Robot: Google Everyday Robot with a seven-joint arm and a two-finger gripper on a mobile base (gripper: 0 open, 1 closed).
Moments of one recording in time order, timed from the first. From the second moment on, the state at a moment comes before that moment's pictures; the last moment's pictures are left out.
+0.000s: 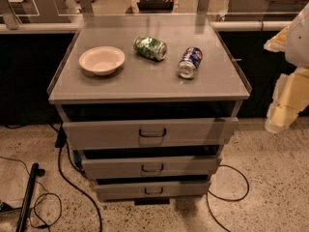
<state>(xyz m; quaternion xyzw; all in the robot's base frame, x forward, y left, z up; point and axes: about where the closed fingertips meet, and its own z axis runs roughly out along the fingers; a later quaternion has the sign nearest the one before) 0.438 -0.216 0.979 -0.60 0.78 -0.04 0.16</state>
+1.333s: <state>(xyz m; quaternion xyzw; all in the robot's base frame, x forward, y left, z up) 0.426 -0.202 0.890 -0.60 0.73 0.08 0.31</state>
